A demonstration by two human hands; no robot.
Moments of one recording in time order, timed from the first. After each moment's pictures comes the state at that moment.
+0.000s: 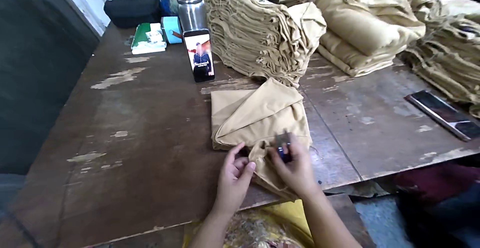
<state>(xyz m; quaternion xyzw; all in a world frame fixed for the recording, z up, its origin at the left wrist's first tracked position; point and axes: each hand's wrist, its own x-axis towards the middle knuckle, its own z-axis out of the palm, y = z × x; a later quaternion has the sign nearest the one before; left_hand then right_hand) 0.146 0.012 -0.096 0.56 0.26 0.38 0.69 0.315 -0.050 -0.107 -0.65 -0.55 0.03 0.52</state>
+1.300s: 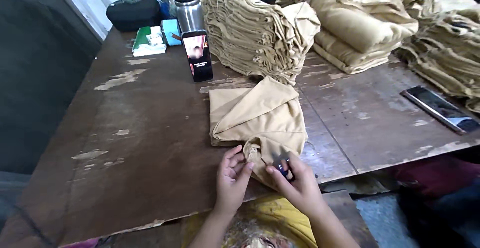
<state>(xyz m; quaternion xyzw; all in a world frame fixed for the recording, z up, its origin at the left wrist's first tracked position) 0.144 -0.003 -0.109 0.55 0.20 0.48 0.65 0.291 -0.094 -0.101 -0.64 -0.56 0.09 0.52</state>
